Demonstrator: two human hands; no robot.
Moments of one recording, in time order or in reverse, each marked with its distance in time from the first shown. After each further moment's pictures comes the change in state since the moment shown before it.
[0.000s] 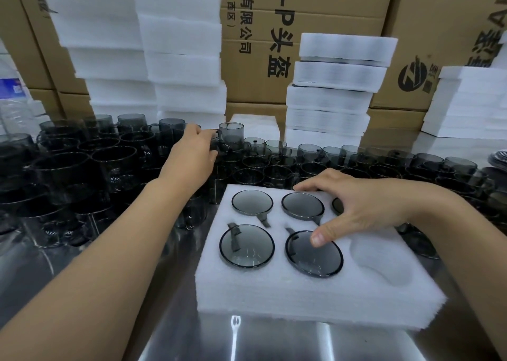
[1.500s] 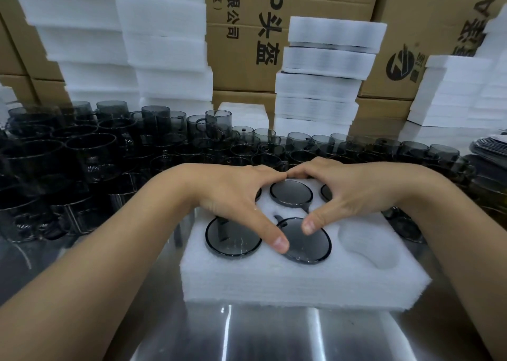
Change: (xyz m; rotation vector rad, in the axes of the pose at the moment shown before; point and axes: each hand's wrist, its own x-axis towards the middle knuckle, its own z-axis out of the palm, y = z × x) left_hand -0.038 0.075 -0.032 -0.331 -1.016 0.453; right_hand -0.001 -0.007 -0.003 -0.060 -0.010 0.018
